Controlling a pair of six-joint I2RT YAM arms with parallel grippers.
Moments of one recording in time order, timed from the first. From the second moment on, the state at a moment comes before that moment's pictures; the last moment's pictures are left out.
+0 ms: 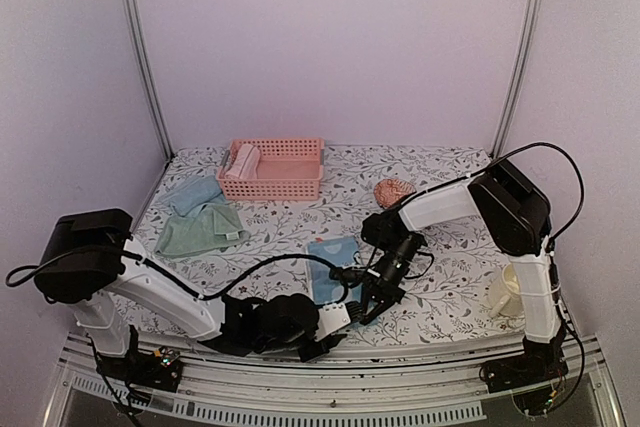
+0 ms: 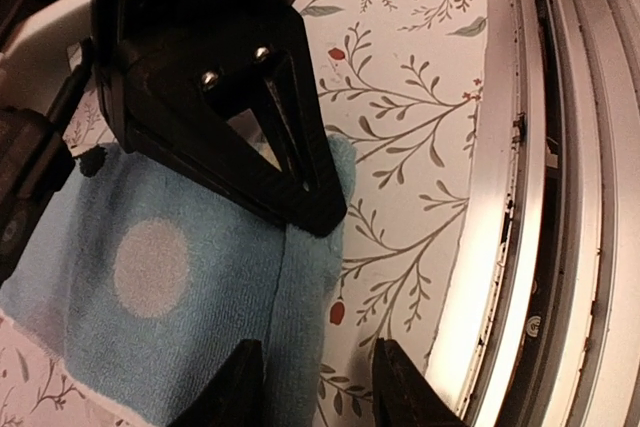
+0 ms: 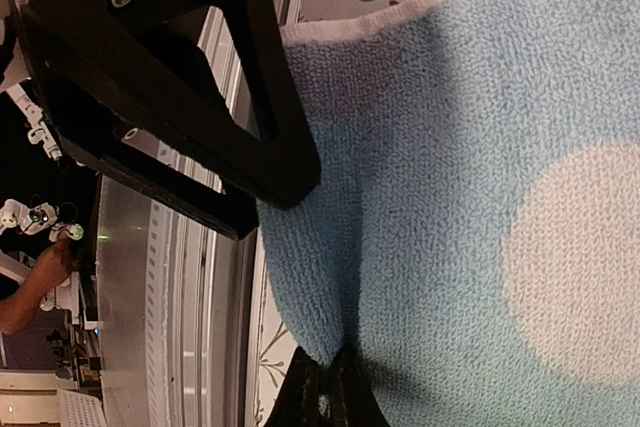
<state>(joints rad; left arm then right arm) -1.39 1.78 0.70 0.41 -0.30 0.07 0.77 2.21 1.40 -1.04 -0.94 -0.87</state>
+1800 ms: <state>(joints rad) -0.93 2.06 0.93 0.36 0.80 -0.71 0.96 1.67 0.96 -0.37 -0.37 -0.78</state>
